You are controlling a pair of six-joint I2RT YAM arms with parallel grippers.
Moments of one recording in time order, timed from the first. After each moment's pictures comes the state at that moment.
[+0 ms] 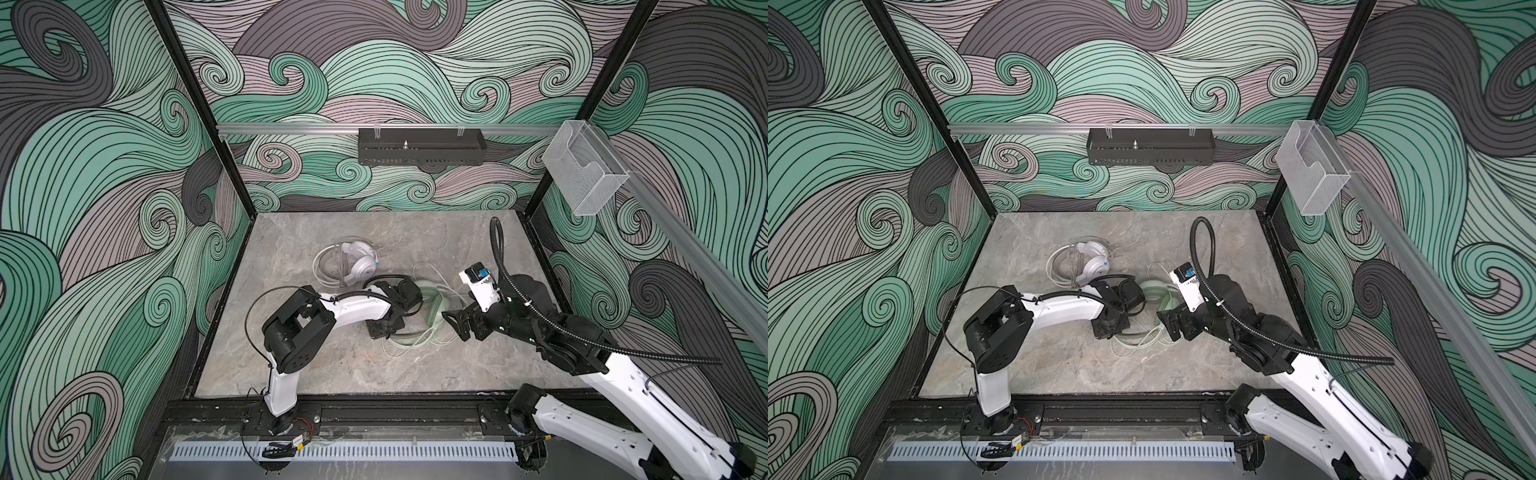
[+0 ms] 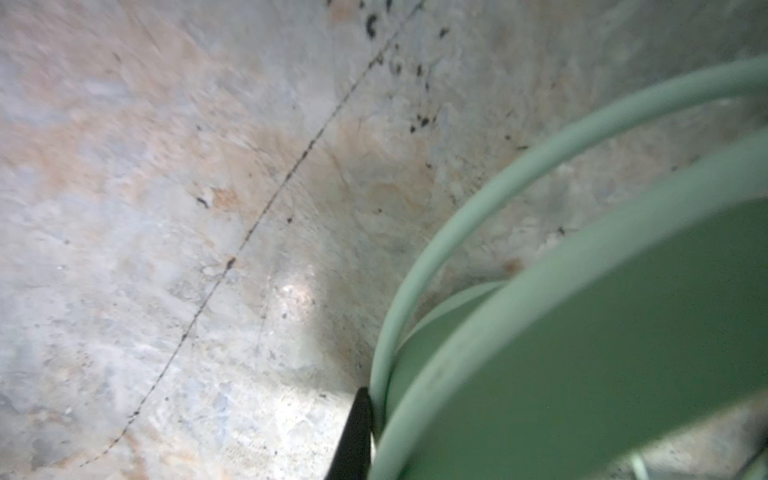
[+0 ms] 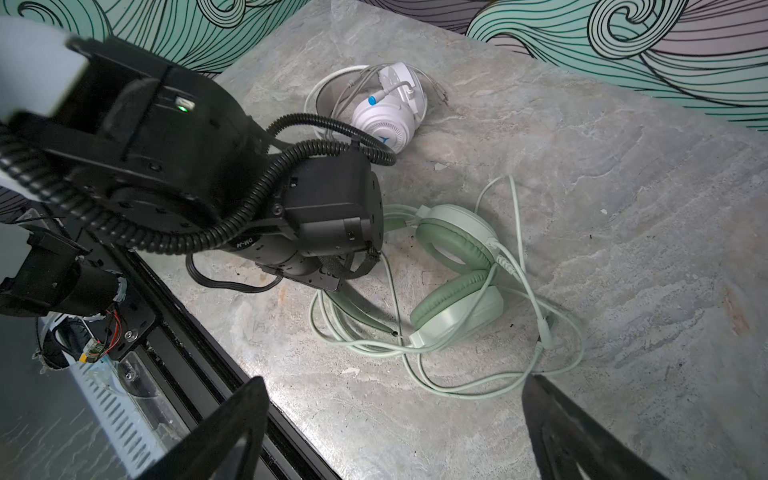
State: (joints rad) left arm -0.91 1.90 1.28 -0.89 -0.19 -1.20; right arm 0.73 0.82 1.02 -0.87 -0.01 0.11
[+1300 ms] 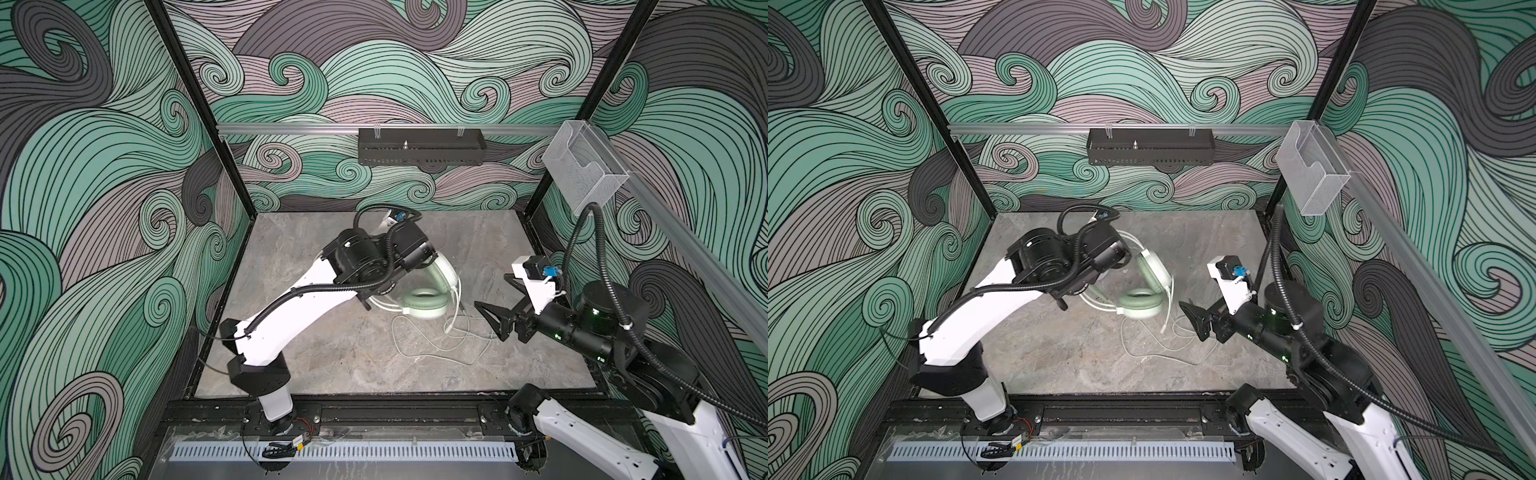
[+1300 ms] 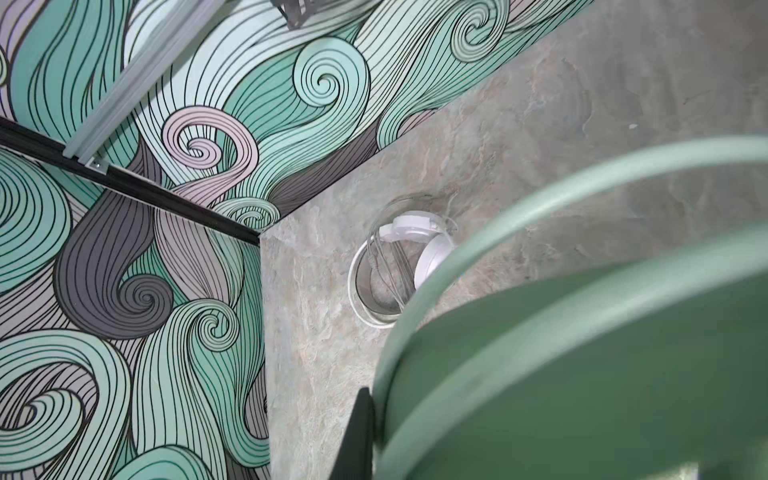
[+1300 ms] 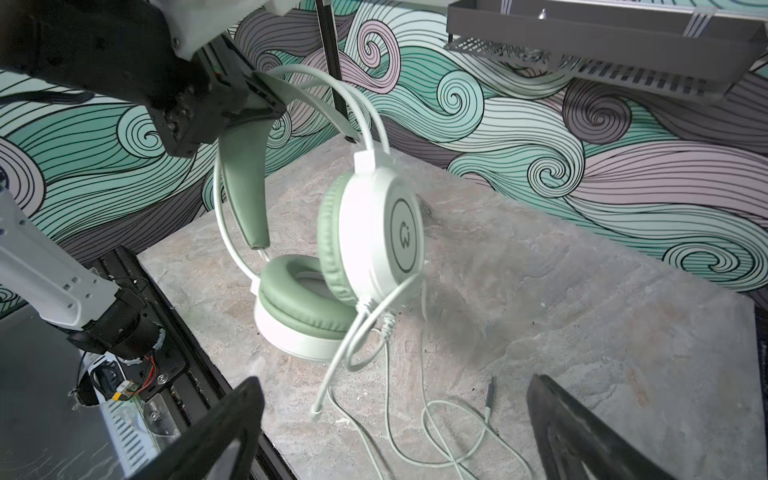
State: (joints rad) left arm -1.06 1.66 2.18 -1.58 -0.86 -0.34; right arm 0.63 0.68 1.29 -0.98 -0.08 -0.04
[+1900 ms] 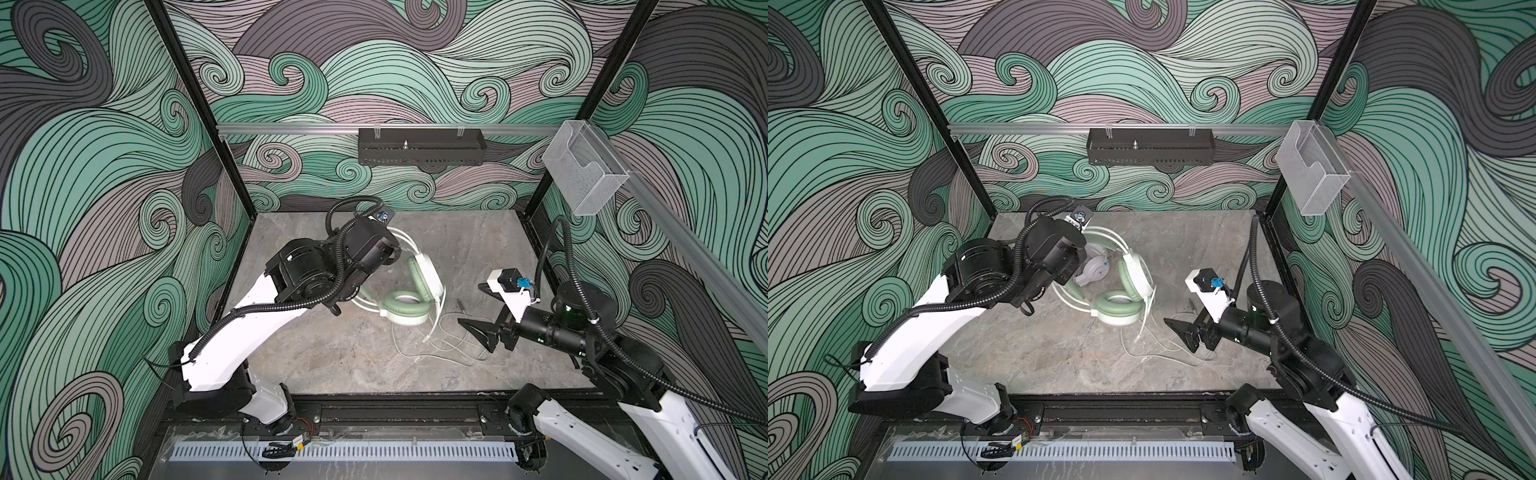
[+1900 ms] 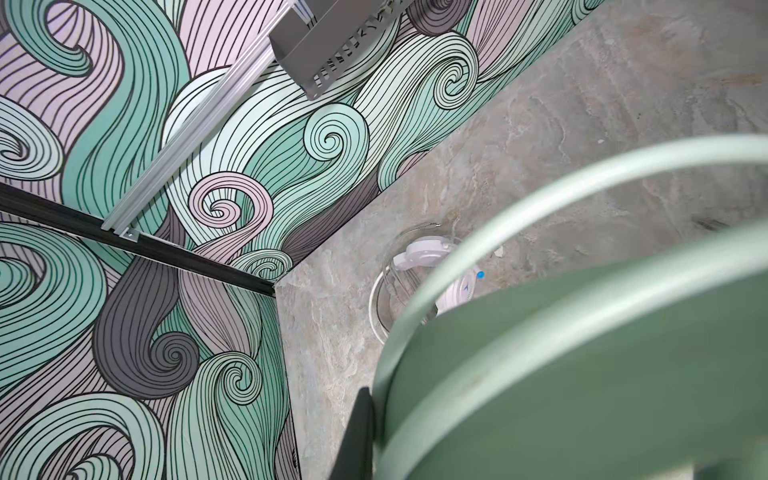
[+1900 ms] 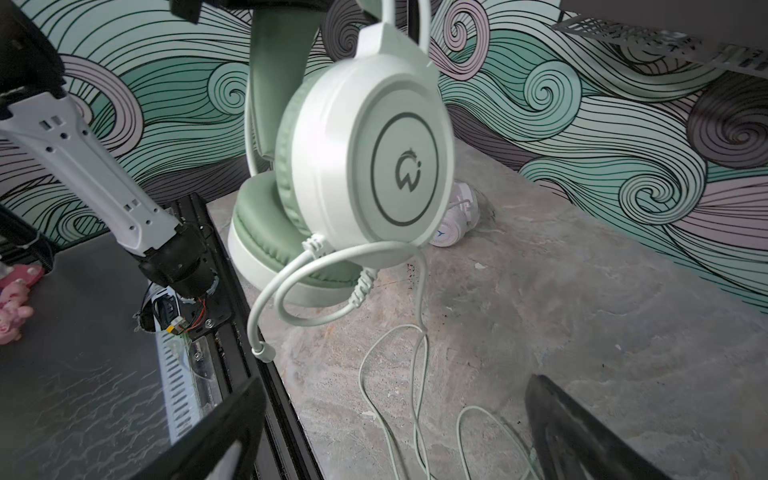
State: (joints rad) left arm -1.03 1.48 2.06 -1.42 -0.81 -0.05; right arm 0.61 0.66 1.11 -0.86 -0.35 -0.17
